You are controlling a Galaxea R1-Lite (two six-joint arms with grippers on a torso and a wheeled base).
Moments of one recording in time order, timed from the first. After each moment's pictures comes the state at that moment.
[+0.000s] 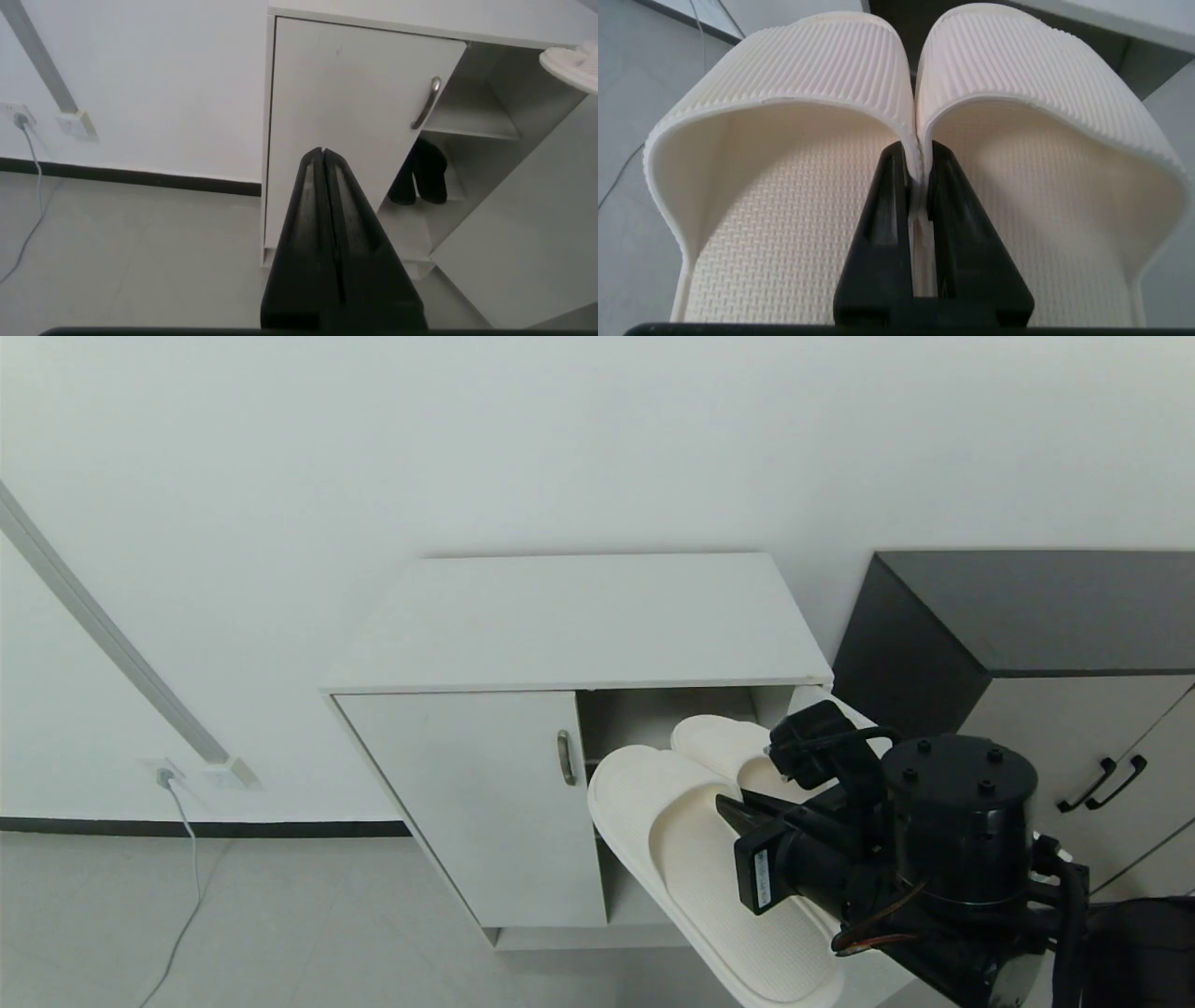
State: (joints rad) left arm 0.00 0.00 0.00 0.00 0.09 -0.11; right arm 0.89 1.72 -0.66 -0.83 -0.33 0.08
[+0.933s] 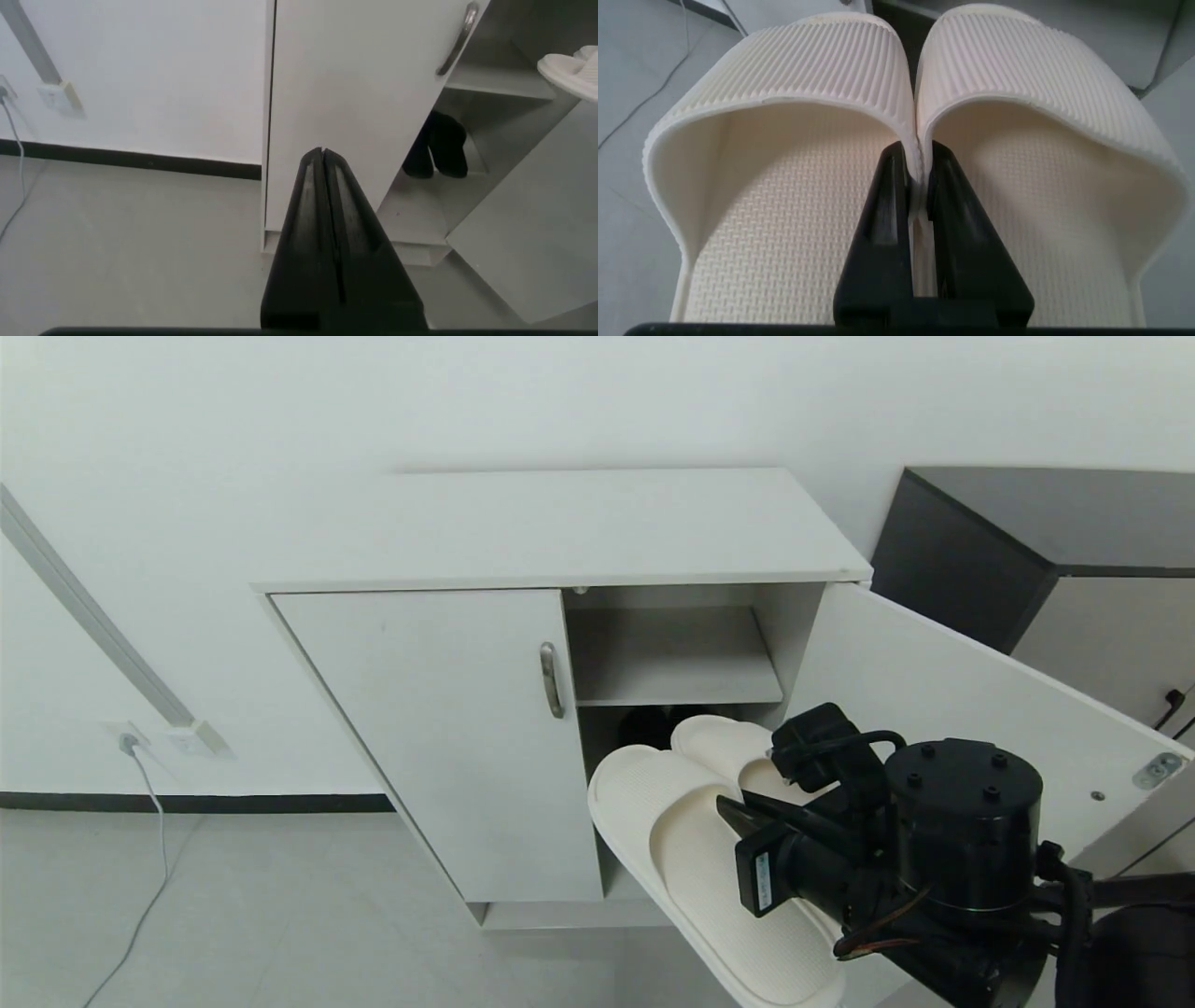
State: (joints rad) left arm 0.00 0.00 0.00 0.00 0.09 -0.11; right arm 0.89 1.72 -0.65 -0.85 -0.34 0.08
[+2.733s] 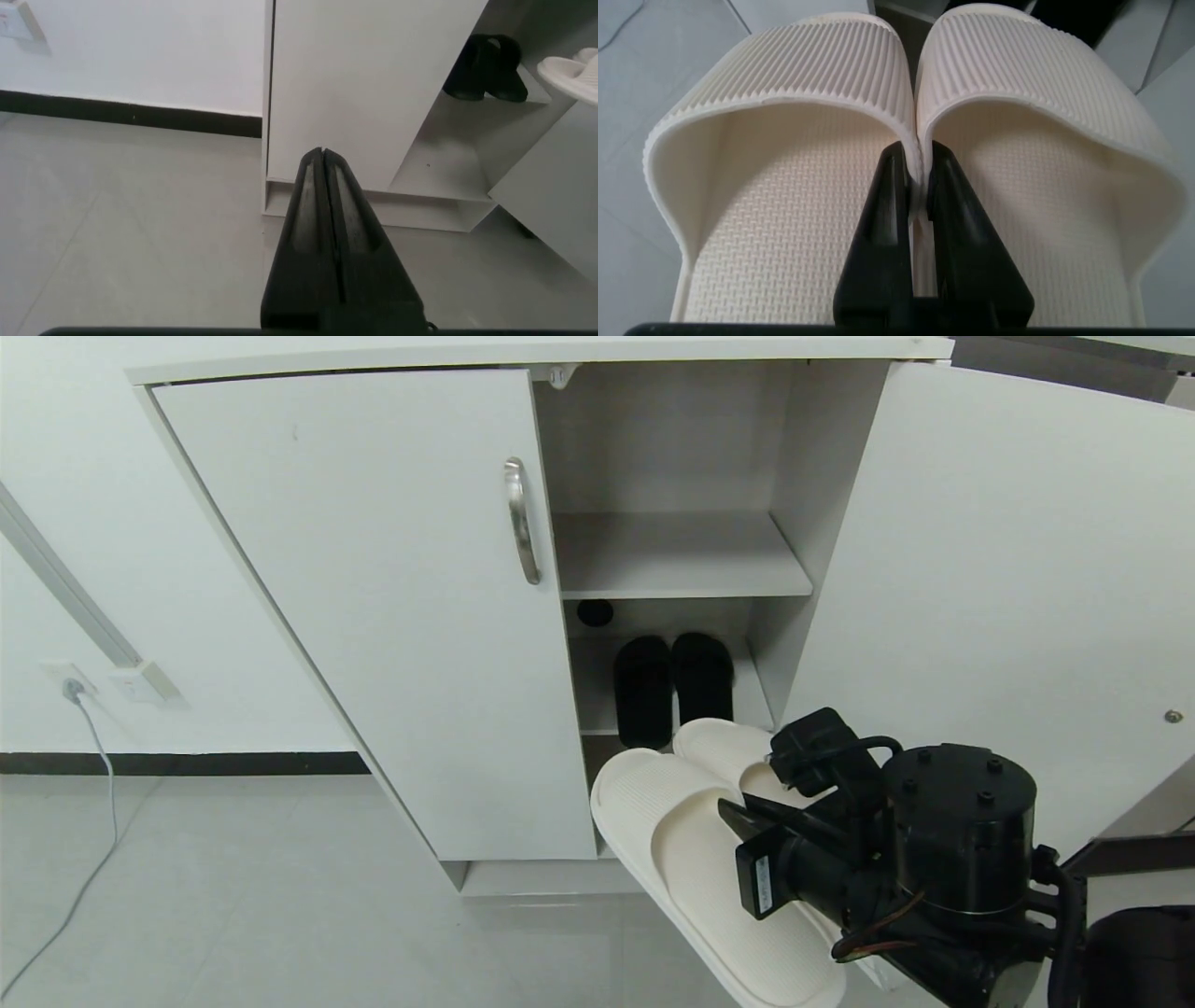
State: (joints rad) left arm 0.00 0.00 0.00 0.00 0.09 -0.11; right arm 0.89 1.73 -0.64 -0.87 -0.34 0.06
